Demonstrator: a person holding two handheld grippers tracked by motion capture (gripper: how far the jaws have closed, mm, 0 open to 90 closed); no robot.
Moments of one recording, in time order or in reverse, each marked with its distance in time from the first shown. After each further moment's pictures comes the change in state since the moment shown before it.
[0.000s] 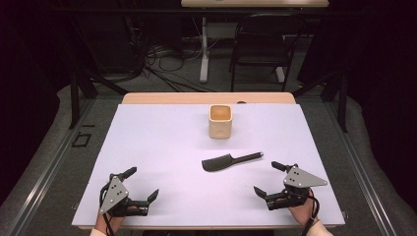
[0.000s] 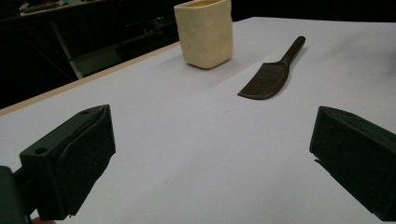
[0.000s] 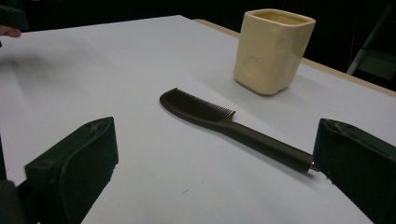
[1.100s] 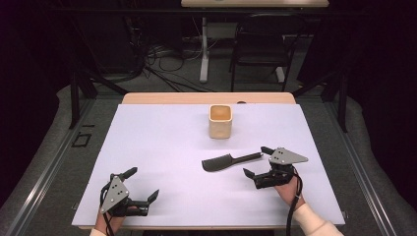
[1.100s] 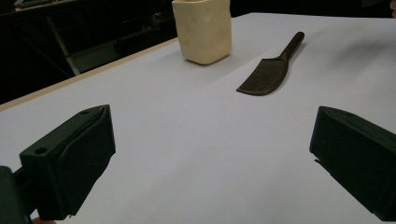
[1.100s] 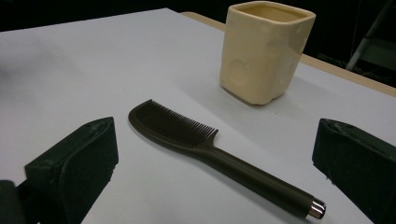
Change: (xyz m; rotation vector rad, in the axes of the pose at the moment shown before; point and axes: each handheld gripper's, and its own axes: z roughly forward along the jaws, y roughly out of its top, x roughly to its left) left arm 0.000 -0.001 0.001 0.012 -0.011 0.004; right arm -0.027 0.014 0.055 0.044 -0.007 0.023
